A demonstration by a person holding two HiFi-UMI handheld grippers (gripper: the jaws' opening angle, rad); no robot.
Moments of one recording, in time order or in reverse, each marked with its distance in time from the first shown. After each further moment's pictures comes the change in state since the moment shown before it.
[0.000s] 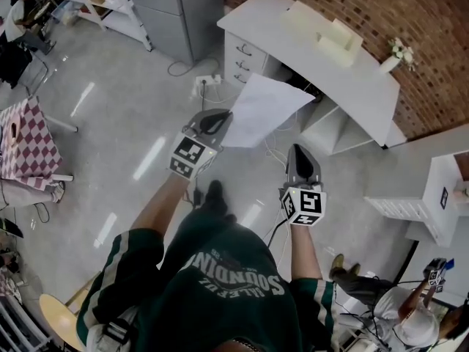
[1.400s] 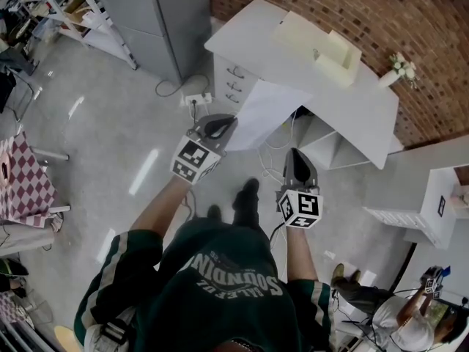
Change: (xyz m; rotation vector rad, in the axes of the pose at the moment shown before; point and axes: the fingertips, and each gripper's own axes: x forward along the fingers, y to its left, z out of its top) left arm 0.147 0.122 0.008 -0.006 0.013 -0.115; right arm 0.174 -0.058 0.020 0.068 0.021 -0.084
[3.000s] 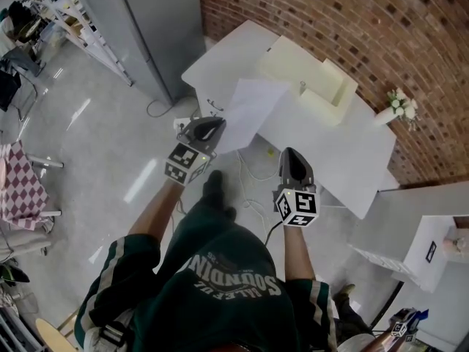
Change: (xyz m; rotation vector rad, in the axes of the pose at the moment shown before) left arm 0.204 0.069 0.046 -0.022 0.014 0.147; right arm 0.157 -0.187 0.055 0.007 -0.025 0.129
